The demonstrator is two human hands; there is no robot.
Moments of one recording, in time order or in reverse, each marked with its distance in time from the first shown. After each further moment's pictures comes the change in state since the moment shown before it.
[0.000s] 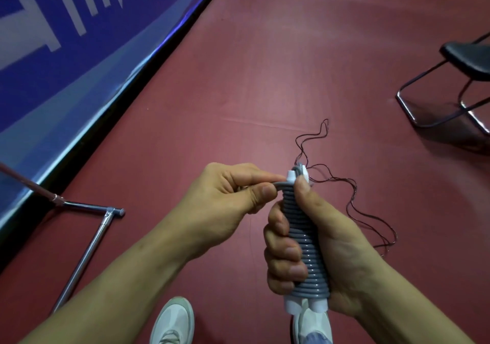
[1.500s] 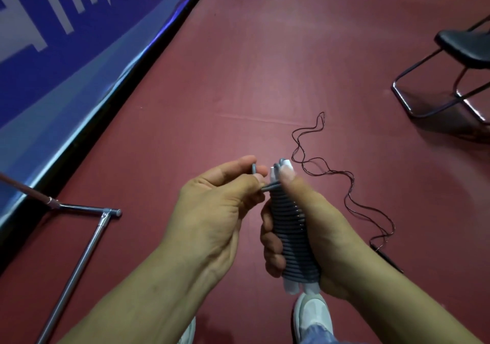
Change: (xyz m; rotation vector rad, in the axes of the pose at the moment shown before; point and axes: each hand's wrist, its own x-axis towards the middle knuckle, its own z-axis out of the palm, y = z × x) left_hand -0.005 0.021 0.044 -0.580 0.576 -0.312; right_hand 0.005 -0.002 -0.001 -0.313 0.282 -0.118
